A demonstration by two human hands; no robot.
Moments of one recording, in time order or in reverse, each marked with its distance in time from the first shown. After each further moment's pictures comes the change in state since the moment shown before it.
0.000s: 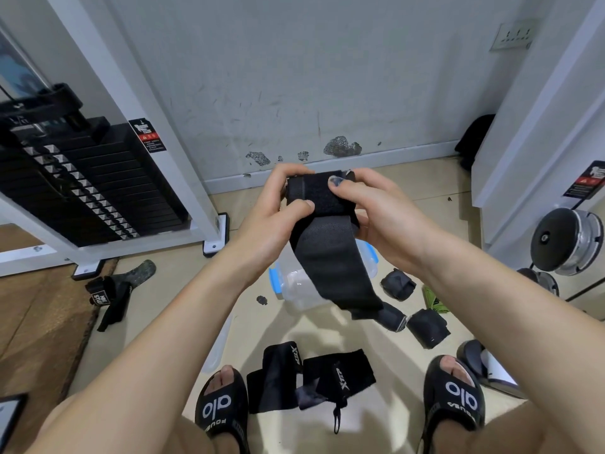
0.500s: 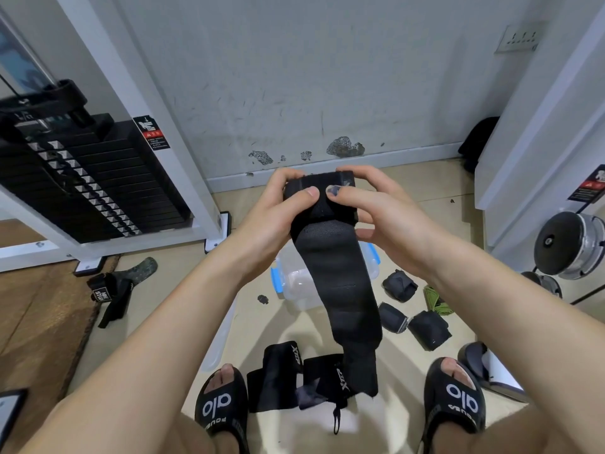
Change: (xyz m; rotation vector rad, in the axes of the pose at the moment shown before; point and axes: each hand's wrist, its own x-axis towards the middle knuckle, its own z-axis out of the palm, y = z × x) left_hand 0.006 -0.001 -0.003 -0.173 0.008 -0.128; right_hand 0.000 0.001 -0.001 -0.100 -0.031 -0.038
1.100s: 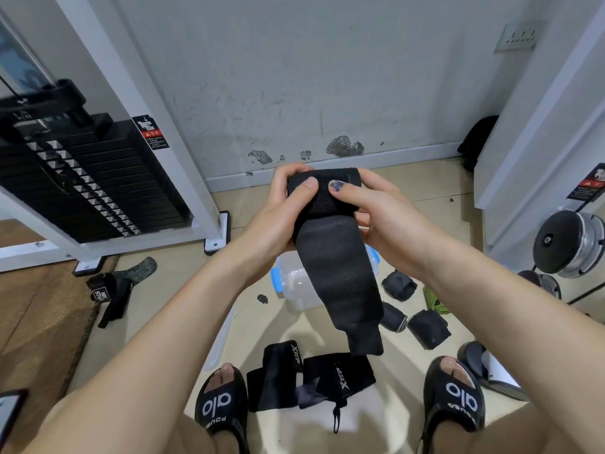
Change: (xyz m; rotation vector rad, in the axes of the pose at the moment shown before) left_hand -0.003 -0.002 0.006 0.112 0.016 -0.017; right_hand -0.001 0.001 0.003 0.040 -0.045 -0.006
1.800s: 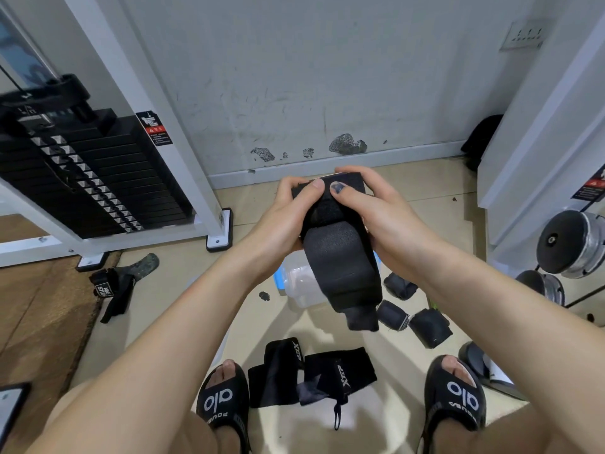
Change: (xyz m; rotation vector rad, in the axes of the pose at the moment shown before) left_hand 0.002 -0.004 0.006 0.006 0.061 -0.098; right_hand 0.005 0.013 0.007 0.016 0.104 -0.043
